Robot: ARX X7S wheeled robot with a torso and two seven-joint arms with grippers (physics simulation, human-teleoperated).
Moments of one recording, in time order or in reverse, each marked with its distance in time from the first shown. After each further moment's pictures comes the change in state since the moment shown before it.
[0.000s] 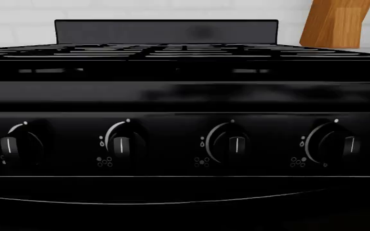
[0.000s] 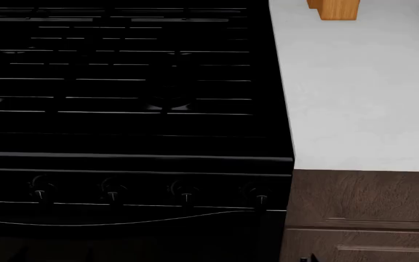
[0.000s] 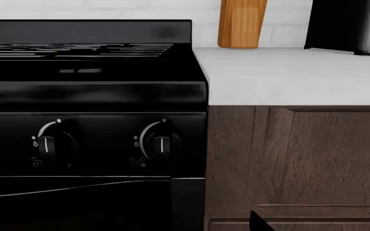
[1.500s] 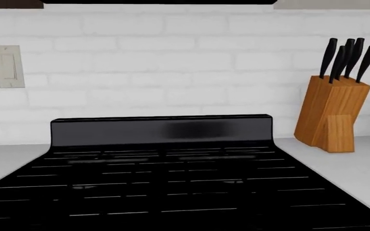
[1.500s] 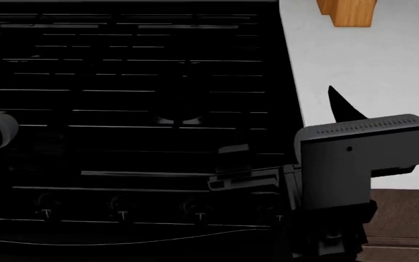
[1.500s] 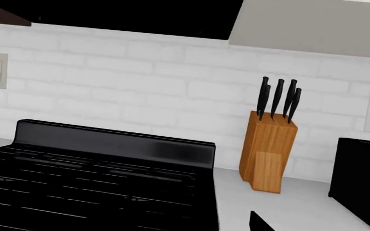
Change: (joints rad) left arm -0.533 -0.137 0.026 0.551 -0.216 -0.895 -0.094; right arm 0.511 0.179 -0.067 -0.727 0.182 0.948 0.056
